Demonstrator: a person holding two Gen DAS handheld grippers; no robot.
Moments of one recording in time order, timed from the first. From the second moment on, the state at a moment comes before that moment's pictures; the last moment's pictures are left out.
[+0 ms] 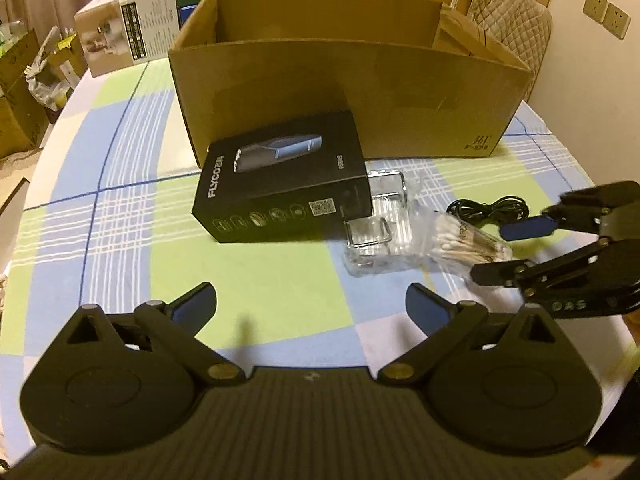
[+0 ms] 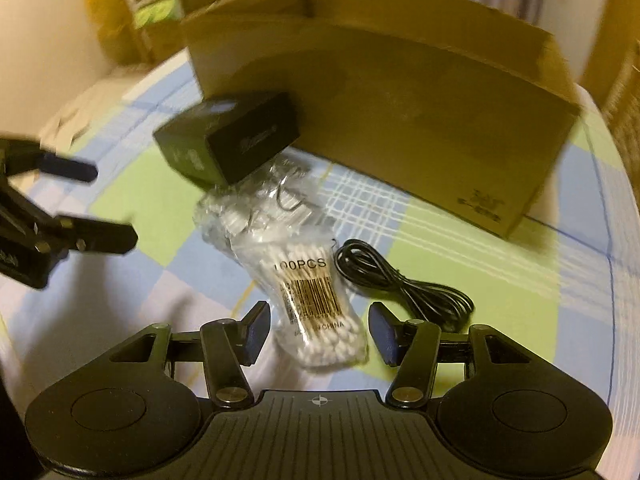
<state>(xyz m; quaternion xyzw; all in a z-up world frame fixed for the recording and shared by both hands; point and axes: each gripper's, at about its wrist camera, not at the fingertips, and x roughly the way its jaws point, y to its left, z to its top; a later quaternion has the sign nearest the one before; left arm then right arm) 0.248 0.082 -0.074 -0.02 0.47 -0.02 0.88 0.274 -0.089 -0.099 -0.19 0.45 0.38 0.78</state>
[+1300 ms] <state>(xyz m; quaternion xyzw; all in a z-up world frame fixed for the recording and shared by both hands) 0.237 0.039 -0.095 -0.05 0.50 -0.07 0.86 0.262 -0.123 -0.098 -0.10 0.50 0.32 0.80</state>
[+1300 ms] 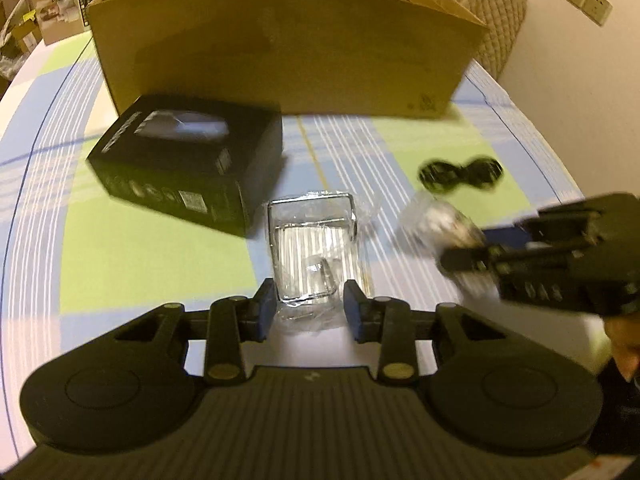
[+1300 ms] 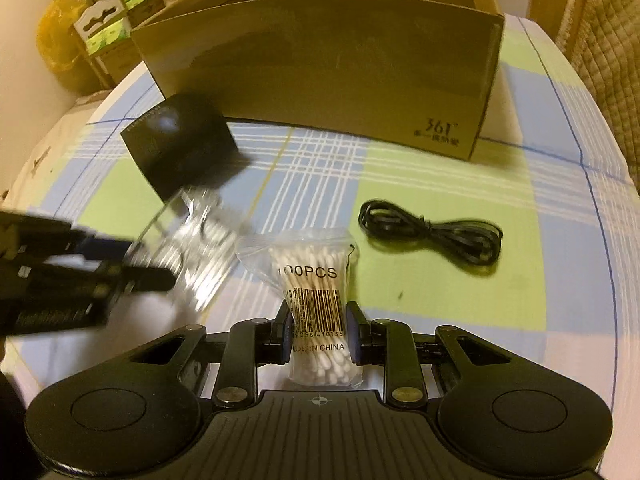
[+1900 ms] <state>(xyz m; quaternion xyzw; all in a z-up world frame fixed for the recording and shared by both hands) 0.221 0.038 -0.108 -0.05 0.48 -0.04 0.87 0.246 -0.132 -0.094 -0.11 0.48 0.30 0.82</state>
